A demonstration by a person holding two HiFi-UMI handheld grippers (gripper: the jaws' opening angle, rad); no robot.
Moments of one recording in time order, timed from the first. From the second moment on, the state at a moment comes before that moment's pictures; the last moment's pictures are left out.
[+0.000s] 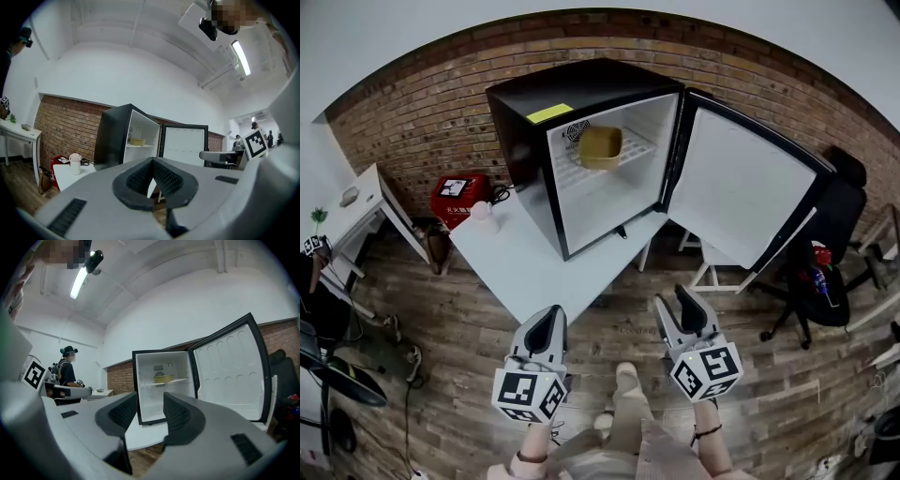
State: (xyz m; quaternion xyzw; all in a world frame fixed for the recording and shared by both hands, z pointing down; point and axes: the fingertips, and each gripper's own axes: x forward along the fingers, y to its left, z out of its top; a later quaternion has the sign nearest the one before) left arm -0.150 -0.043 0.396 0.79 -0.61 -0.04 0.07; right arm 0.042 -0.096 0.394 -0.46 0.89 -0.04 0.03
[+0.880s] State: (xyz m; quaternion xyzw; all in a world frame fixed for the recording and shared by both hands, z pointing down) left arm -0.145 -0.209 0.387 0.77 -0.63 -0.04 0.06; right arm 0.009 -0.276 0.385 -0.39 0.92 -0.03 0.02
